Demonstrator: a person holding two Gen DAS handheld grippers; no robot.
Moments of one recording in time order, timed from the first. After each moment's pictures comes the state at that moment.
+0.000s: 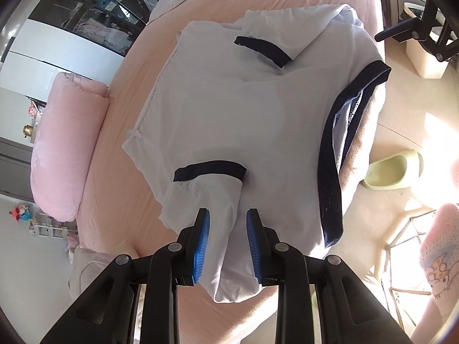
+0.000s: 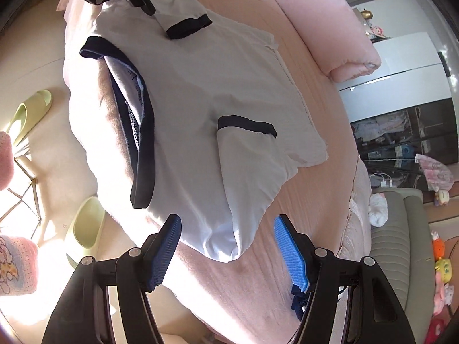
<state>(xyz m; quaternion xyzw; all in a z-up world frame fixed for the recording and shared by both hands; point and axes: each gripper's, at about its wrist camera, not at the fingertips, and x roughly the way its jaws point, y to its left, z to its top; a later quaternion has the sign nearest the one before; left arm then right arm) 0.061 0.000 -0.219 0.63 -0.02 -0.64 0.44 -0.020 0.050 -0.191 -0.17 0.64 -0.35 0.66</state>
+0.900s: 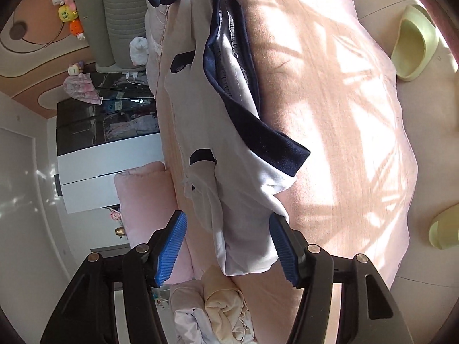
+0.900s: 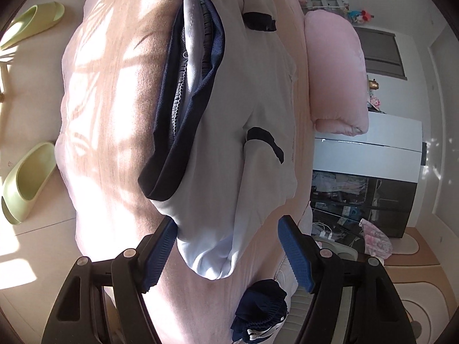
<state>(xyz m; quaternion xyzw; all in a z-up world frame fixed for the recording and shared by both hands) 0.067 0.087 -0.299 0.67 -0.36 -0.52 0.39 0.003 0.050 -0.251 -0.37 0.65 -0.33 0.58</state>
